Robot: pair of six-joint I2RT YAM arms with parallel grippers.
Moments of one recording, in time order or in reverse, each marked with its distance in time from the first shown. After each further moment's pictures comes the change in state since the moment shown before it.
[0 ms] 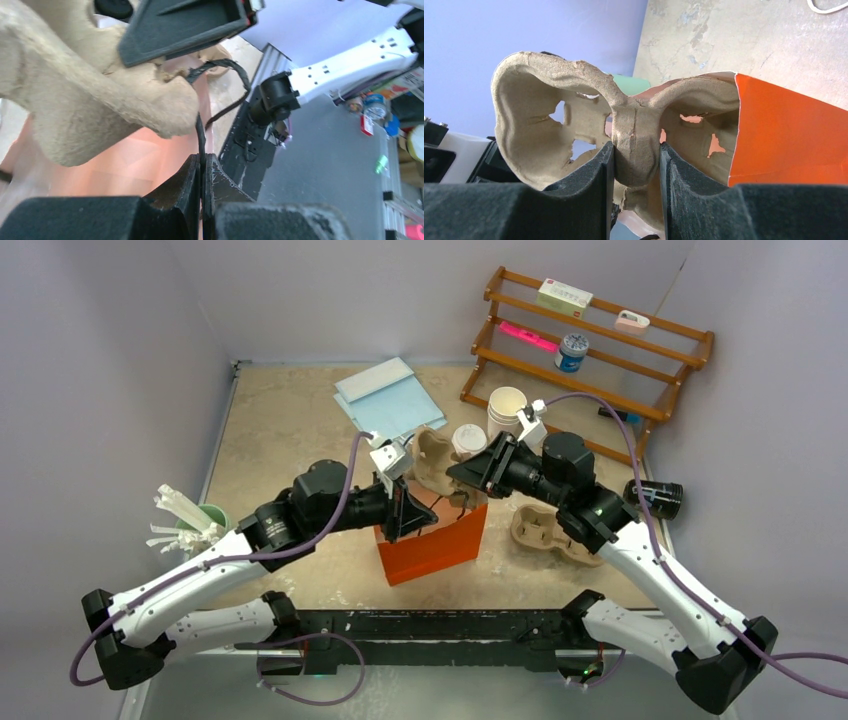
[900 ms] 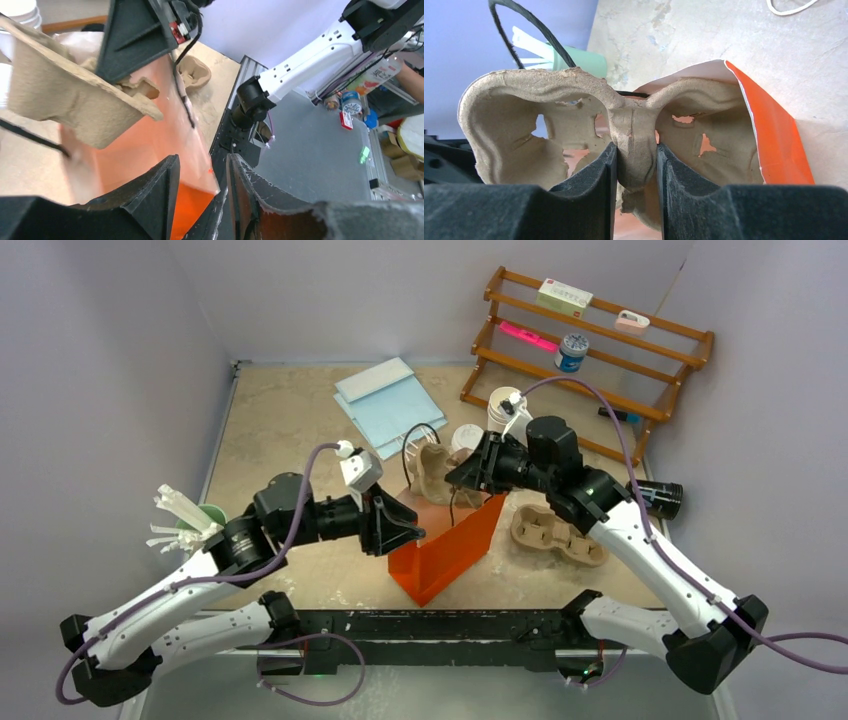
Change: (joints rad) left arm 0.000 -0.143 -0.037 0.013 0.105 0.017; right arm 0.000 0.112 0.126 -0.175 -0.025 -0.240
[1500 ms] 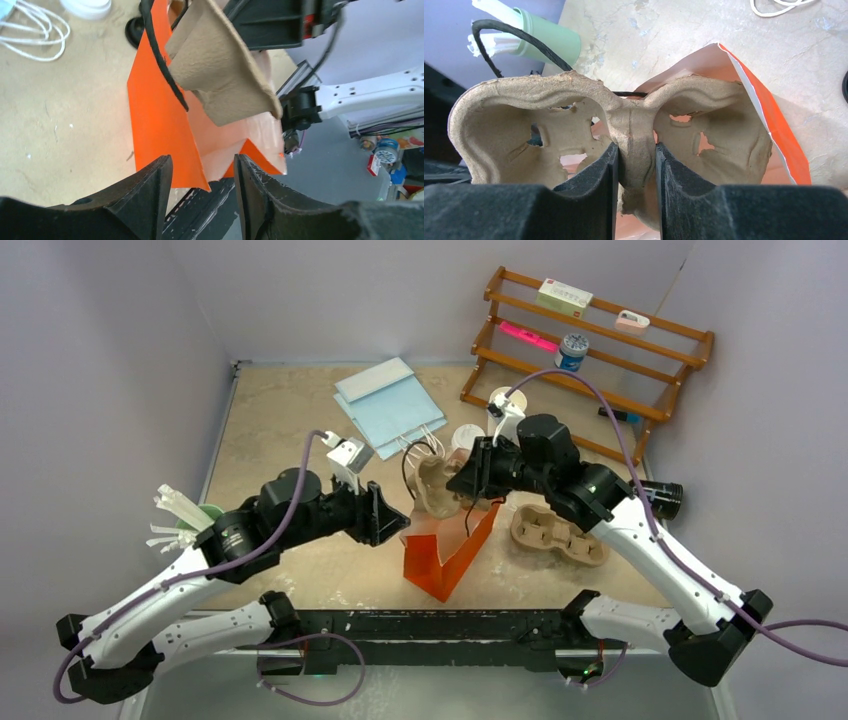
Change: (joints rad) left arm 0.000 -0.005 0.118 -0.309 -0.309 -0.178; right arm 0.075 0.026 0.112 -0.175 0.080 -0.180
